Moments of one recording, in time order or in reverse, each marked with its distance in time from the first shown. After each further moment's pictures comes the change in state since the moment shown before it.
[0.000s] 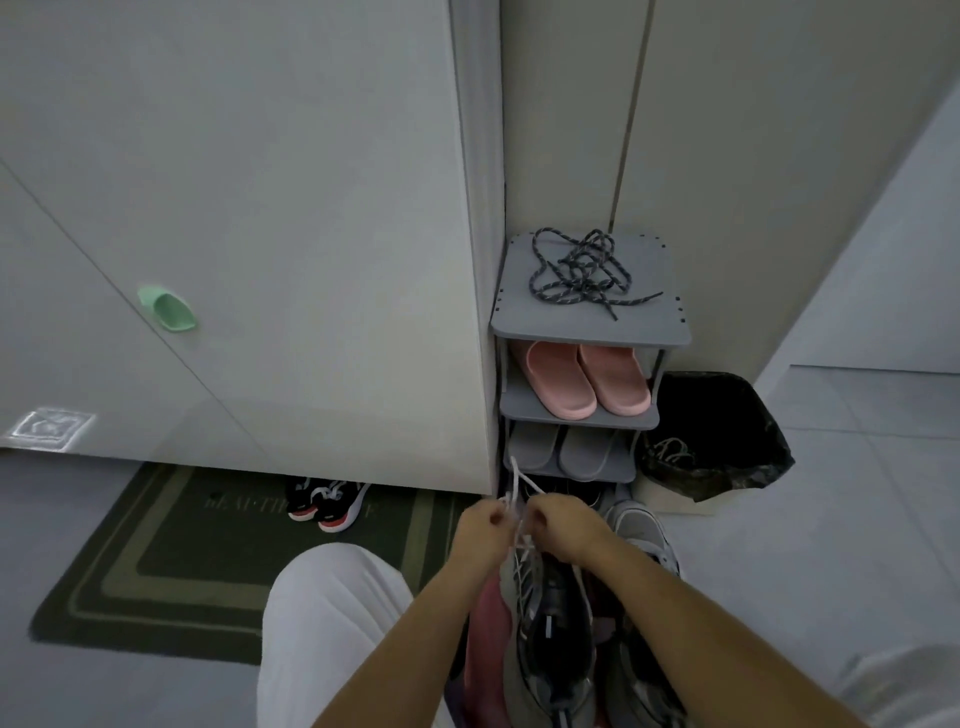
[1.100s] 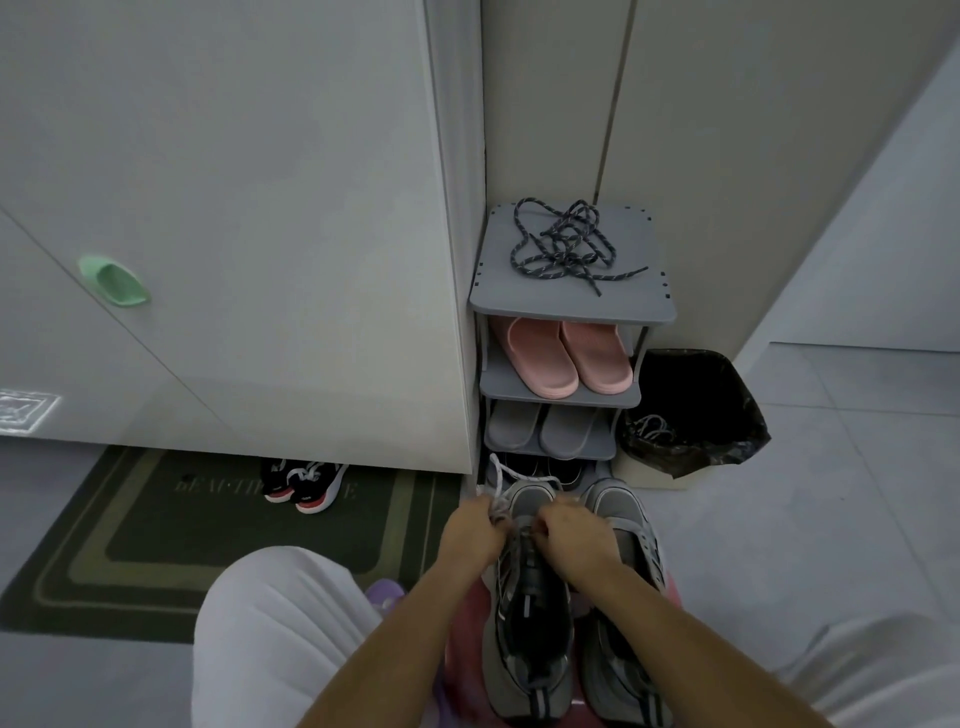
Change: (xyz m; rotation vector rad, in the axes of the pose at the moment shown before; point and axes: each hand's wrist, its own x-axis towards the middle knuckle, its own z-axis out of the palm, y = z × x) left_hand 0.011 -0.022 0.021 0.328 -0.038 0.062; right_hand -0.030 0.020 0.023 -0.222 0.173 0.072
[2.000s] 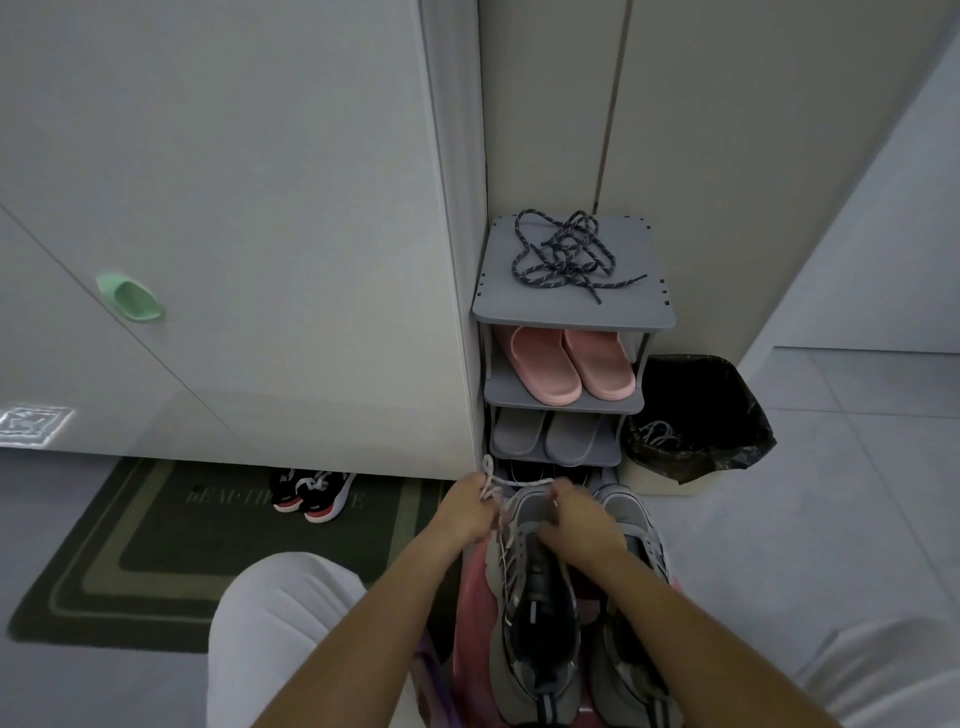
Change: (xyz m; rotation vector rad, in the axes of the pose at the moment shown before) left_hand 0.006 0.022 -0.039 -0.227 -0.107 -0.073; right_hand 0.007 0.001 -0.017 0.297 -0.024 0.125
